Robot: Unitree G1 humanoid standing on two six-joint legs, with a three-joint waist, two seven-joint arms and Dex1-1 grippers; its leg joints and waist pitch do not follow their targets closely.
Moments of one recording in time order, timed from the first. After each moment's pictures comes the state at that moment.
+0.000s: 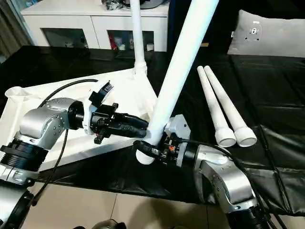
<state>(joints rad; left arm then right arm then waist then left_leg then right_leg) -0.71 0.34 -0.21 0.31 -0.46 0.53 -1.46 -0.19 -0.37 0.17 -0.11 0.38 0.34 0.86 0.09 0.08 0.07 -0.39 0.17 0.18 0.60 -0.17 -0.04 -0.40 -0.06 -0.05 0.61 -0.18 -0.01</state>
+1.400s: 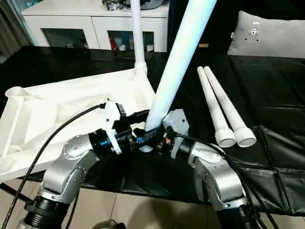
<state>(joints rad) -0.29 0.07 -0.20 -0.06 -0.30 0.25 -0.82 -0.21 -0.29 0.17 -0.08 0.30 0.26 0.75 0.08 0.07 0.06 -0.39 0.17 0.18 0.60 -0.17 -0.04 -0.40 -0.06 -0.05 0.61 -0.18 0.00</state>
